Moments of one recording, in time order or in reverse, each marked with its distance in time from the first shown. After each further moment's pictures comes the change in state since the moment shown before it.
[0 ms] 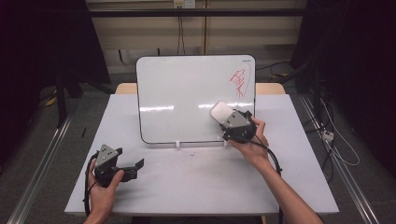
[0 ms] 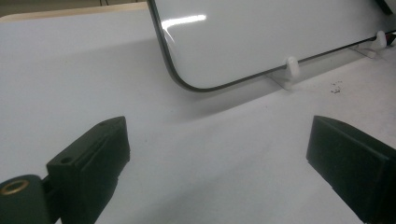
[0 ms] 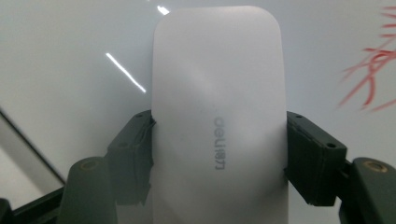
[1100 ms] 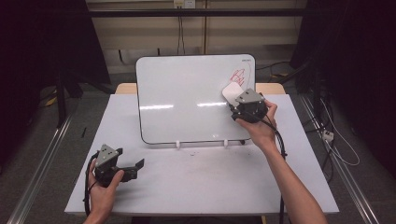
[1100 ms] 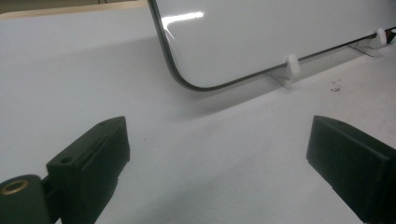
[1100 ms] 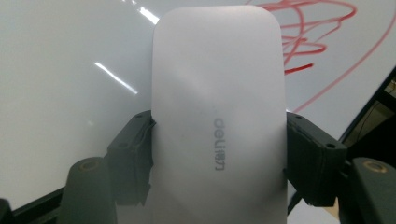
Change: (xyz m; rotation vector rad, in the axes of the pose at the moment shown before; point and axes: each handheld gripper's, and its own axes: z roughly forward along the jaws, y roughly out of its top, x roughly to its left) left arm 0.001 -0.001 0.000 -0.001 -0.003 -0.002; right arm -0.068 0.024 0.005 0.006 -0.062 0.144
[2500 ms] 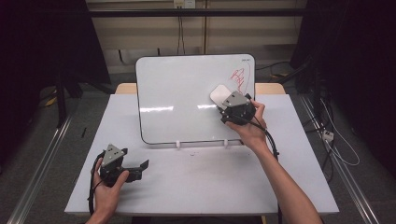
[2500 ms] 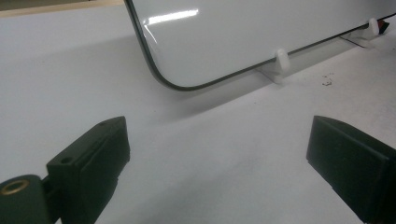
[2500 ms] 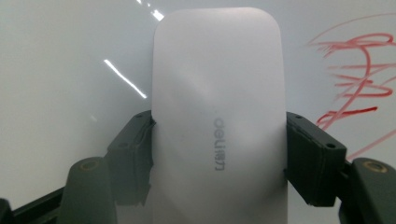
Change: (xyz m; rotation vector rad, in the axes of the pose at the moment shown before) left arm -0.008 0.001 0.007 0.020 -0.015 0.026; right arm 0.030 0.014 0.008 -0.011 0.051 -0.091
